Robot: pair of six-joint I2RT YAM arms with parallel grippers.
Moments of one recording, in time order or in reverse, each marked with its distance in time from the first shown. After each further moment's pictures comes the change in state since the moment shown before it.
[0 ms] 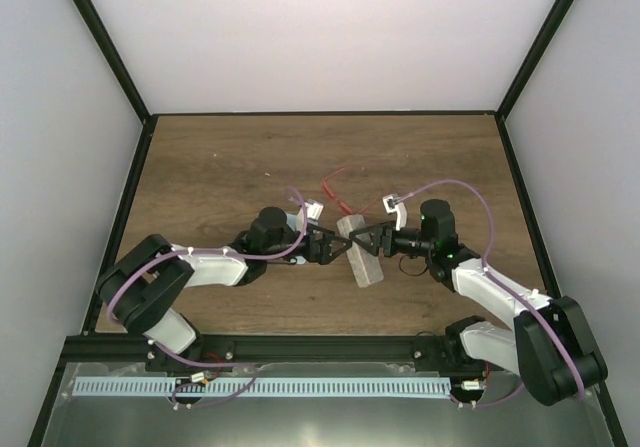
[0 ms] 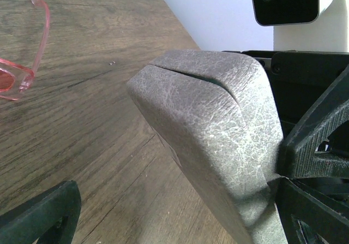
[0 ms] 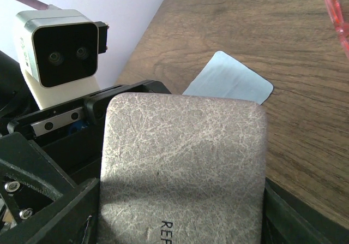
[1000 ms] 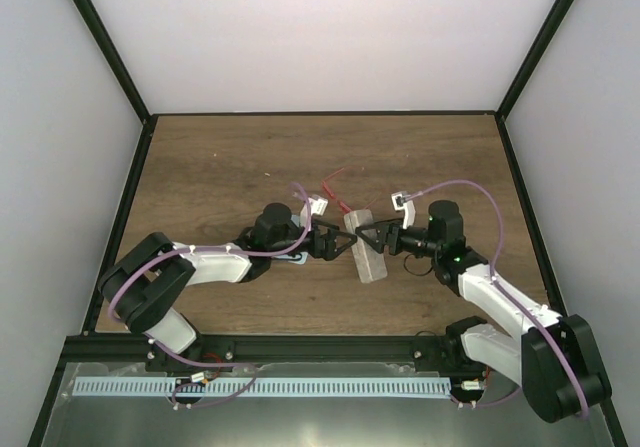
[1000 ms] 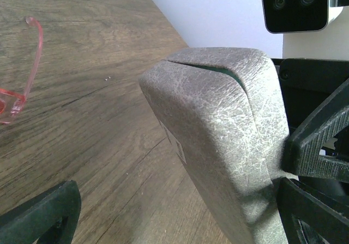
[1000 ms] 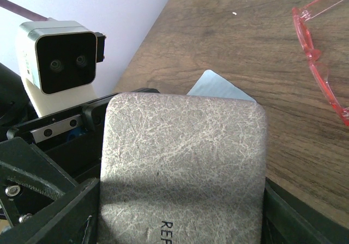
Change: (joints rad) left arm -0.008 0.020 0.051 -0.019 -0.029 0.012; right arm -0.031 -0.085 -0.005 -0.042 0.043 0.003
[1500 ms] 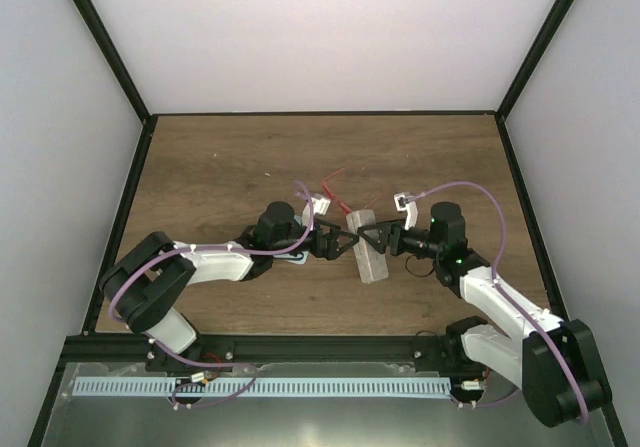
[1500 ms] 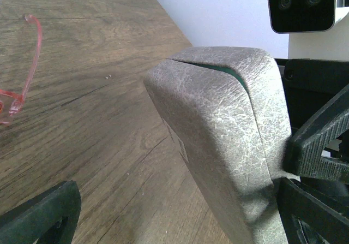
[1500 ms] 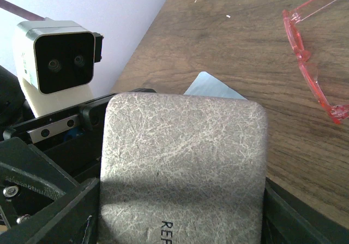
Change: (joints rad) left arm -0.007 0.008 0.025 -0.040 -0.008 0.011; right arm -0.011 -0.025 -0.014 -0.008 0.008 0.001
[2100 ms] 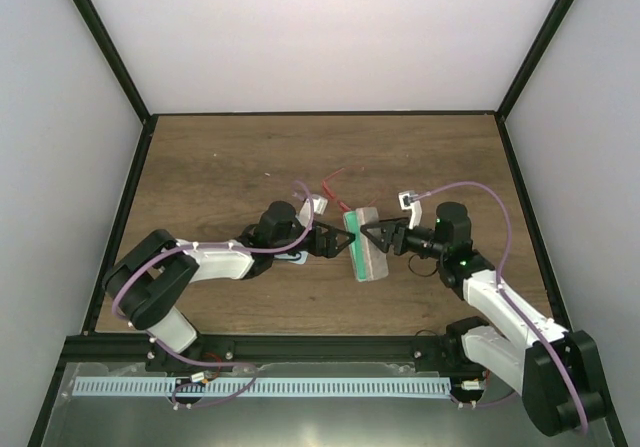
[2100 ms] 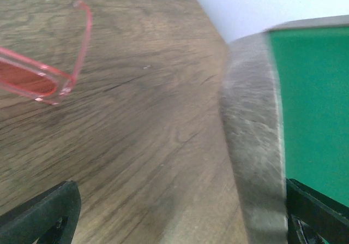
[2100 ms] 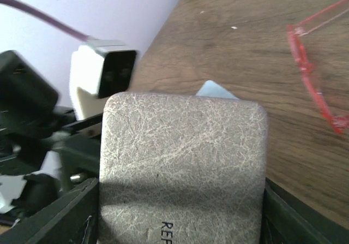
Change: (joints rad) left arm 0.011 0.012 0.008 -0.058 -0.051 0.004; right arm -0.031 -0.048 -0.001 -0.016 -0.007 0.002
